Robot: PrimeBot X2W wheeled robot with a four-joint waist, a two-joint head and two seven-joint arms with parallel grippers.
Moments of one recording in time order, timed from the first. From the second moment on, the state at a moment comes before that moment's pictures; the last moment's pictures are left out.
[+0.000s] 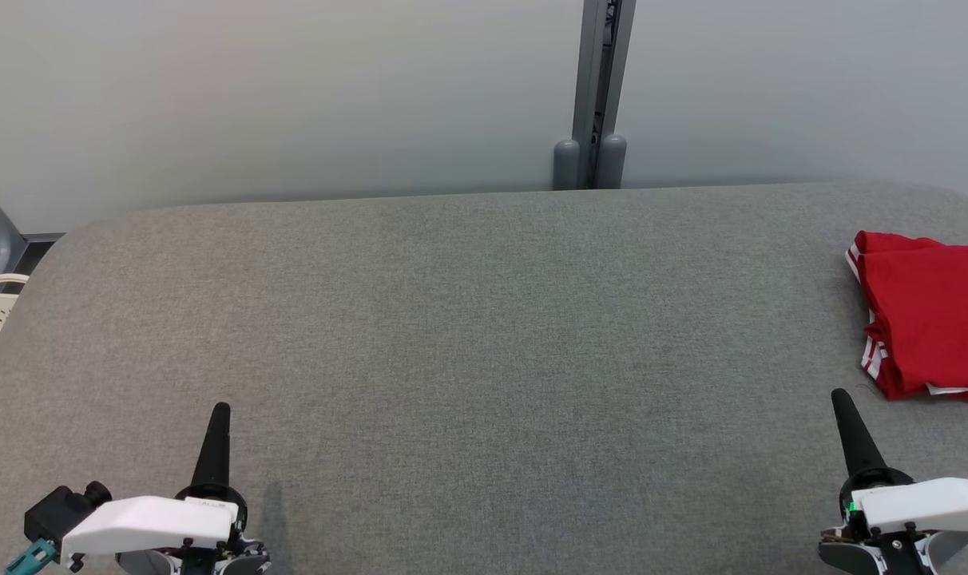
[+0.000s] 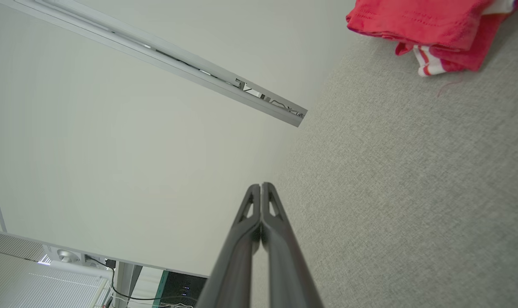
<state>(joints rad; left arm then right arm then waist) -0.05 0.05 0.03 0.27 -1.23 -0.05 0.01 -0.07 -0.04 -0.07 0.27 1.21 0.13 0.01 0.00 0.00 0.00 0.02</state>
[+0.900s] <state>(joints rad) -0.08 0.05 0.07 0.26 -1.43 -0.10 0.06 -0.09 -0.04 -0.09 0.26 1.42 0.13 0.07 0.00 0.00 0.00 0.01</state>
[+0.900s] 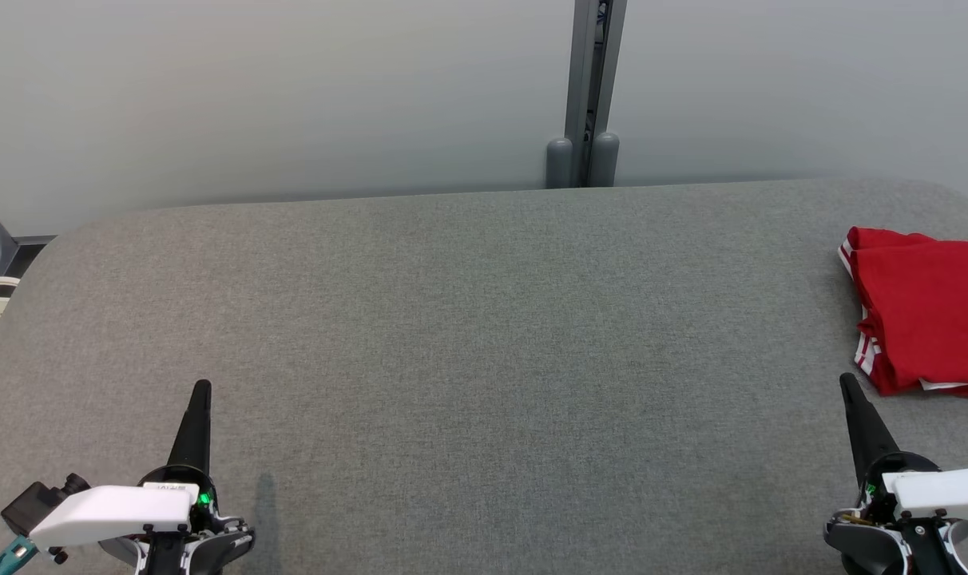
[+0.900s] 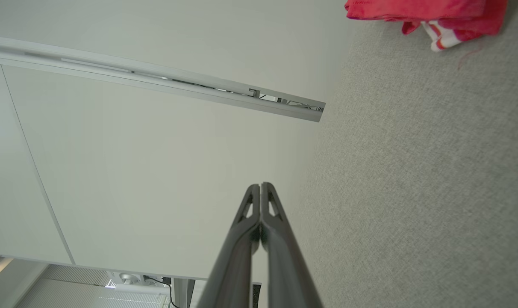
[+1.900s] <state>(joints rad) -0.10 0.05 0.11 0.25 -1.61 -0.13 0.11 -0.10 -0.05 -0.11 0.25 1.61 0.13 0.11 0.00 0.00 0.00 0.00</state>
